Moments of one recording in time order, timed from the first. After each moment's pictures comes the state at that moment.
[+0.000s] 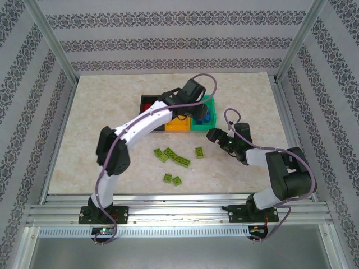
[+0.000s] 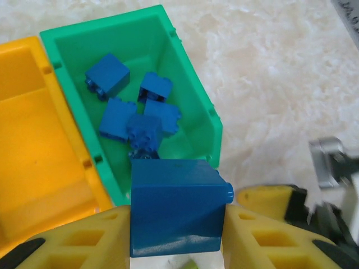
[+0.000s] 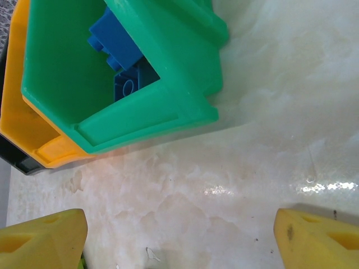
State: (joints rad) left arm -0.71 2.13 2.06 -0.79 -0.02 -0.40; right arm 0.17 1.51 0.46 0.38 -0.44 0.76
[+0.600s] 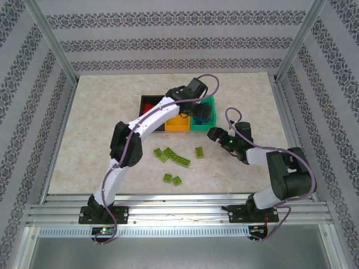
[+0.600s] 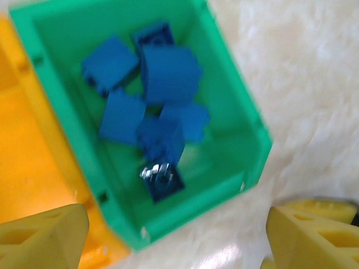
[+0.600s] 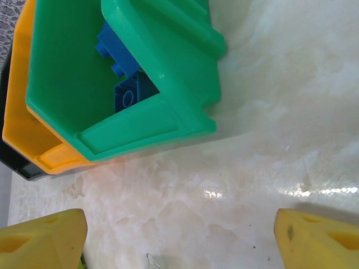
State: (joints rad) left arm -0.68 2.25 2.13 -0.87 0.02 -0.36; right arm 0.15 1.51 0.47 0.38 -0.44 0.76
